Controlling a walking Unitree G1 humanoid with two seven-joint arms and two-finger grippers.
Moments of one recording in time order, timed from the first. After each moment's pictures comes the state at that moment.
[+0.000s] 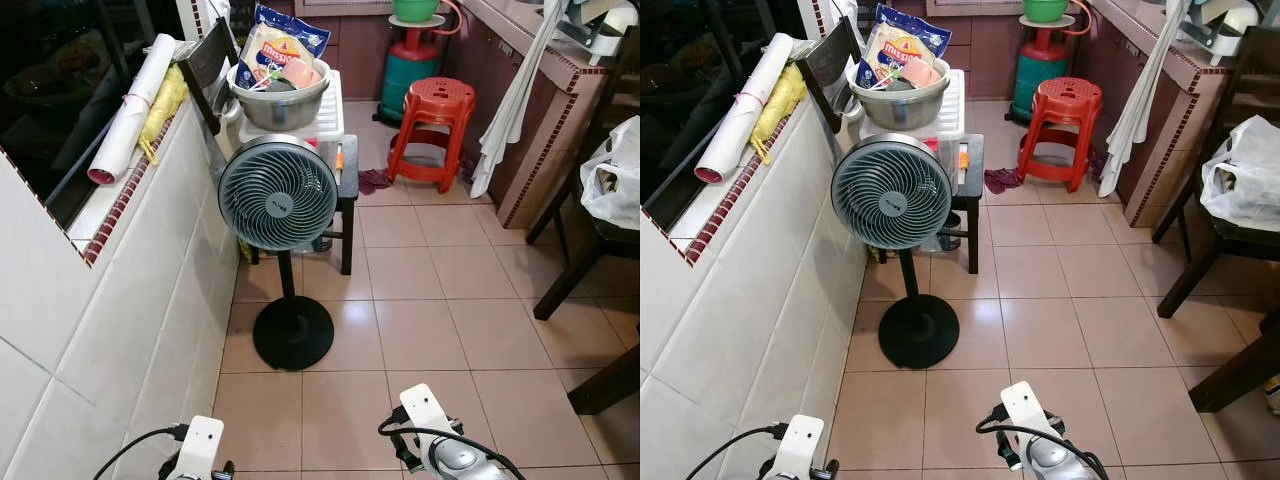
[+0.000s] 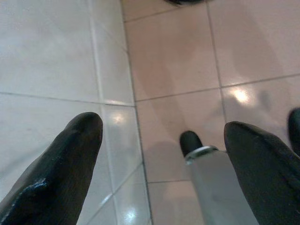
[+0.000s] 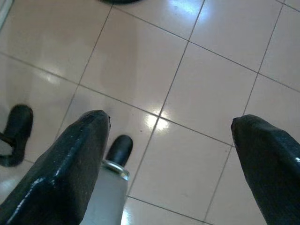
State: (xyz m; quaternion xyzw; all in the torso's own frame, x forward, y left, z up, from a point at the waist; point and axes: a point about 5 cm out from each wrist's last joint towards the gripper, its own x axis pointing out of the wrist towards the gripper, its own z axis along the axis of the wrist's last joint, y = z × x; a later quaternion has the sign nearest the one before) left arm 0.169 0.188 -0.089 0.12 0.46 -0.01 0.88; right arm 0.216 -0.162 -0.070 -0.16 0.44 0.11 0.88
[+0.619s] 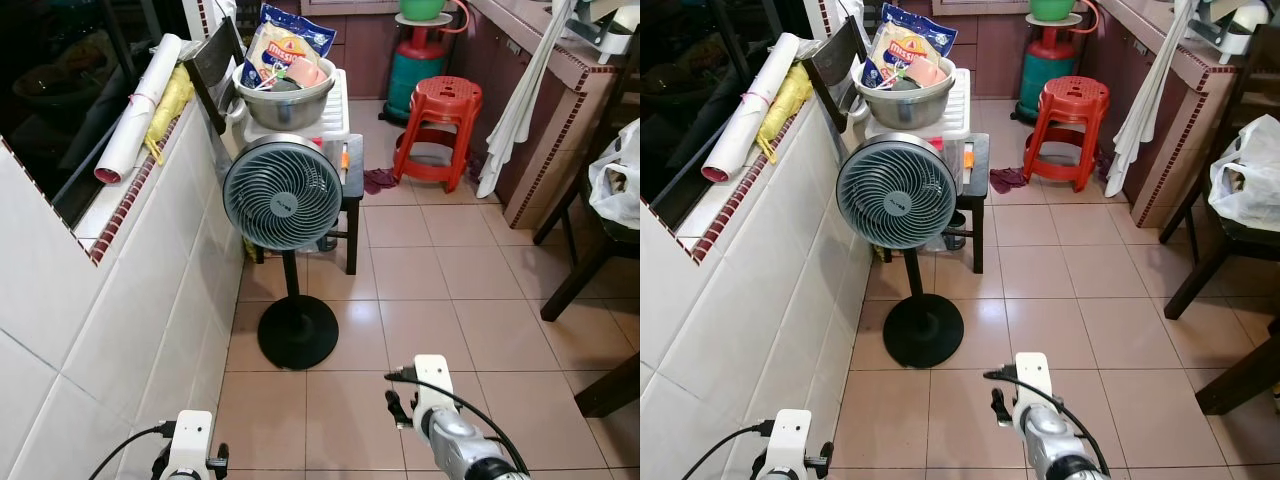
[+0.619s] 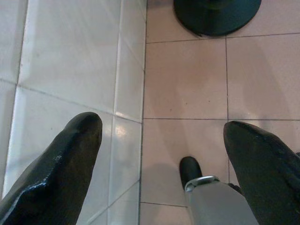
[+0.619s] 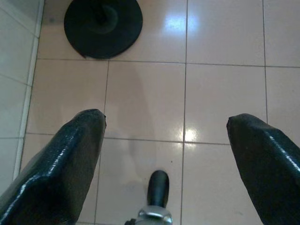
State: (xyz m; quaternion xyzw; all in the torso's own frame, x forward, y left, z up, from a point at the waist) left arm 0.172 0.191 -0.084 0.07 0.41 0.05 0.91; right arm 0.249 -0.155 -0.049 0.00 0.40 0.01 0.92
